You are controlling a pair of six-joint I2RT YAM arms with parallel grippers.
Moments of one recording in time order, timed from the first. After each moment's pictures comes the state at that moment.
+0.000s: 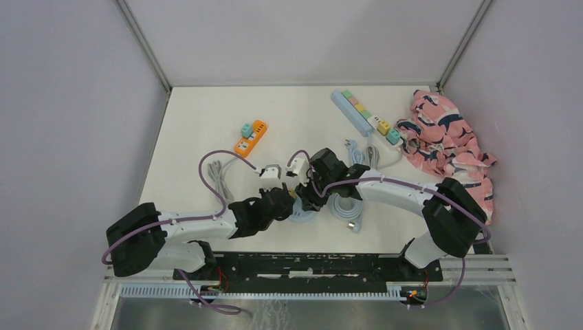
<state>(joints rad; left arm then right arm) -1.09 1.26 0.52 0.02 -0.54 -0.90 0.84 1.54 0.92 -0.31 -0.32 -0.16</state>
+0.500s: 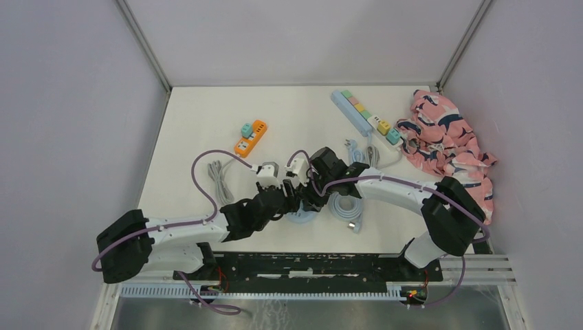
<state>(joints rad) -1.10 1.19 0.49 0.10 -0.54 -0.84 0.84 1.55 0.95 -0.35 -0.34 -0.19</state>
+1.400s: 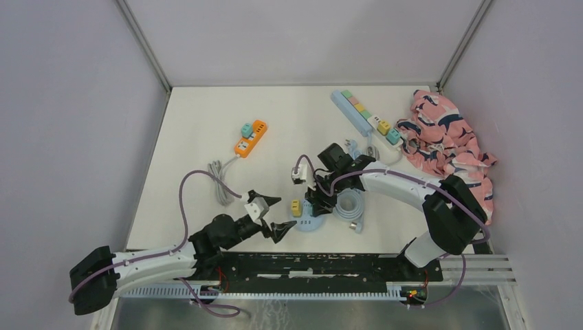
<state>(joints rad) -1.08 0.67 0.01 0.60 -0.10 -0.08 0.75 1.56 0.97 -0.53 -0.58 -0.50</state>
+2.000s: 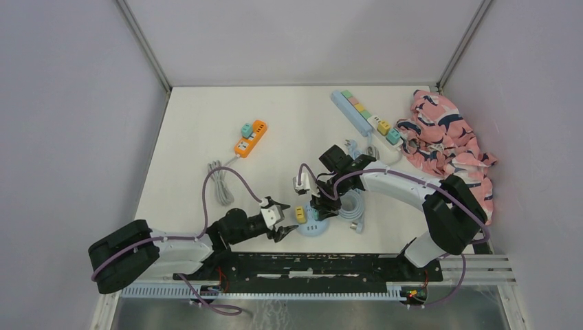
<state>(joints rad) -1.03 1.06 0.01 0.90 0.11 0.15 0.74 1.56 0.97 -0.64 -0.64 -0.77</state>
